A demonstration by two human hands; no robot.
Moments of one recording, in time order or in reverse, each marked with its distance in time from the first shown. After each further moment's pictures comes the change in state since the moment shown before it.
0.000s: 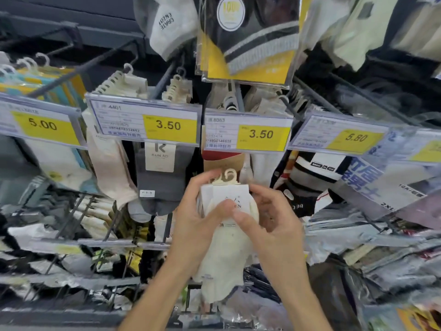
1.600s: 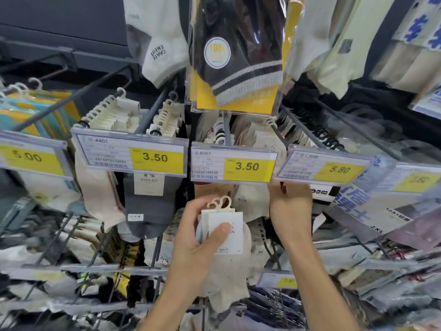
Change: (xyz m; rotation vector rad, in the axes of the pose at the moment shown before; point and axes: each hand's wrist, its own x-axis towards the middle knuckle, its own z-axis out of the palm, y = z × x) left_hand 0.001 0.004 0.015 -0.014 0.007 -0.052; right_hand 0.095 0.010 -0.031 -0.249 0.183 -0.014
